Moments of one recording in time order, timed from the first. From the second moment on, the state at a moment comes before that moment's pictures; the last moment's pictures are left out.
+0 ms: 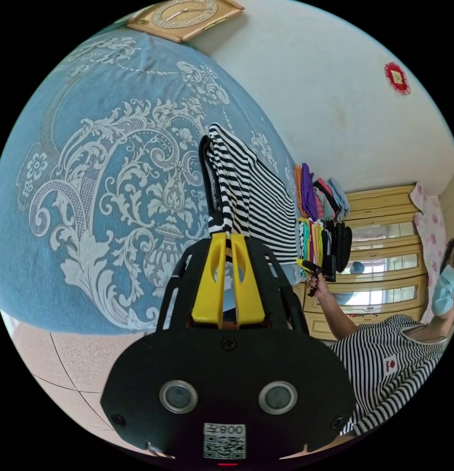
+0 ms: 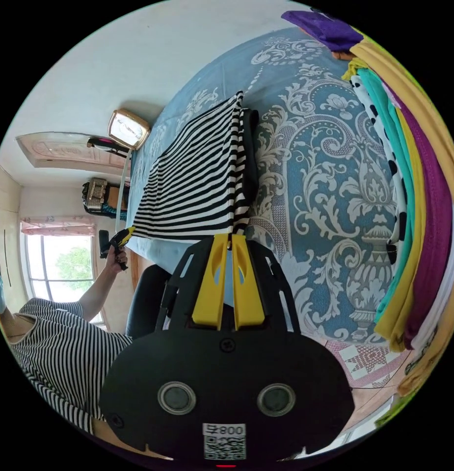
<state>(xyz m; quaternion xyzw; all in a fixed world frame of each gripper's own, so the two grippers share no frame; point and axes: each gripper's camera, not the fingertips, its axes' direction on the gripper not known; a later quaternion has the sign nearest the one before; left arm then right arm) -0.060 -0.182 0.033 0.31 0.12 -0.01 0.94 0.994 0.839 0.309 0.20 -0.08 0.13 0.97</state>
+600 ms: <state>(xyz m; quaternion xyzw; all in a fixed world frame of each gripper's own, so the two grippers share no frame) -0.066 -0.175 0.148 0.32 0.18 -0.07 0.93 1.048 0.879 0.352 0.20 -0.13 0.16 0.96</state>
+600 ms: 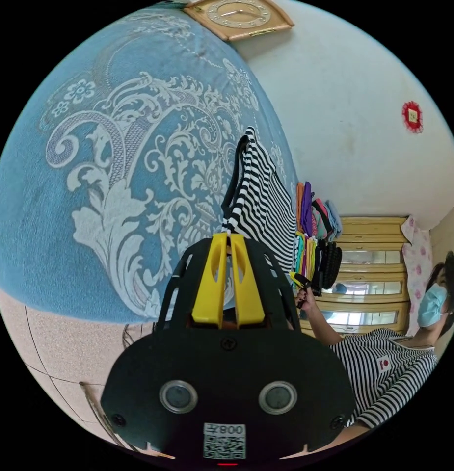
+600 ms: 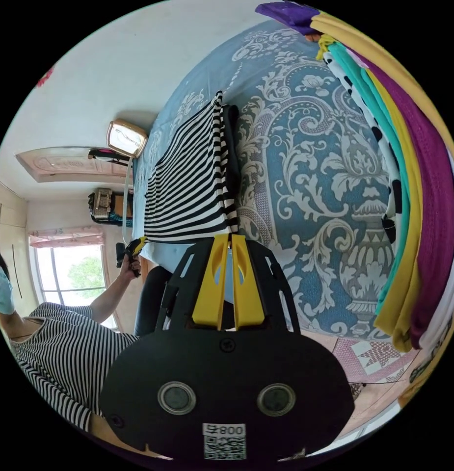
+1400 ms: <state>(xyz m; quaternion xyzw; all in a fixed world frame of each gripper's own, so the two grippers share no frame) 0.269 -0.290 0.398 0.17 0.10 0.27 0.94 1.062 0.884 0.350 0.22 -0.15 0.16 0.95</state>
